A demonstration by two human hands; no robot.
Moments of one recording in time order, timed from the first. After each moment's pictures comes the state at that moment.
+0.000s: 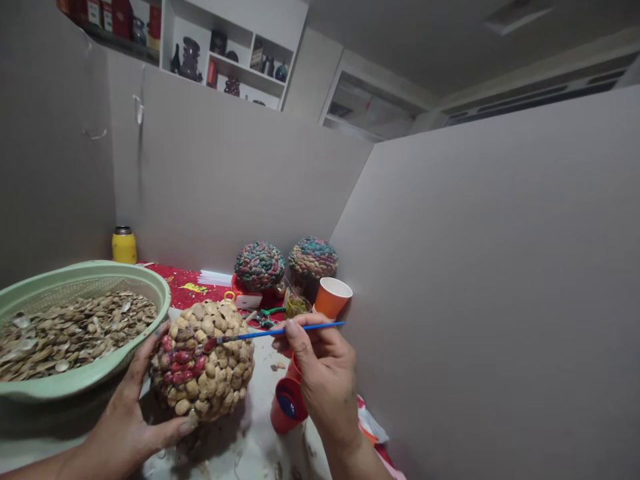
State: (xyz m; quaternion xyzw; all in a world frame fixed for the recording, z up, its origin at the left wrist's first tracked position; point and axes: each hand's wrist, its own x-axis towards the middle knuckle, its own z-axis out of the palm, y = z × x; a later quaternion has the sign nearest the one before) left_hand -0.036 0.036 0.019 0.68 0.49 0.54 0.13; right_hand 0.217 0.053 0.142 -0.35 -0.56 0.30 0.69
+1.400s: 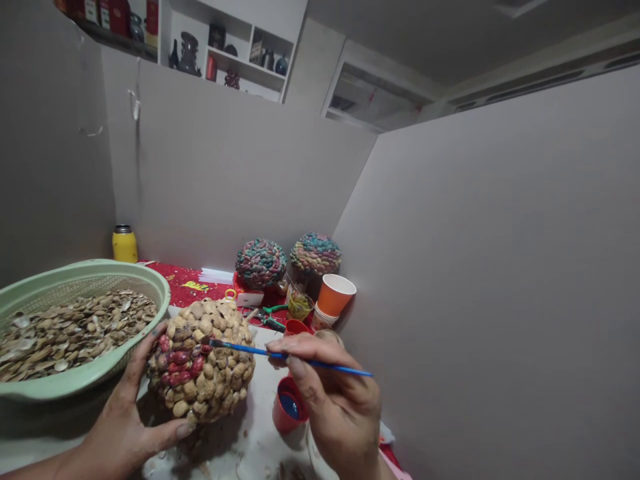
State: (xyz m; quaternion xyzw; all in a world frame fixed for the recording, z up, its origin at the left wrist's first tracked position) left_hand -0.037 0.035 0.016 0.68 0.50 0.53 0.12; right_hand 0.222 0.027 0.146 -0.26 -0.67 0.17 0.67
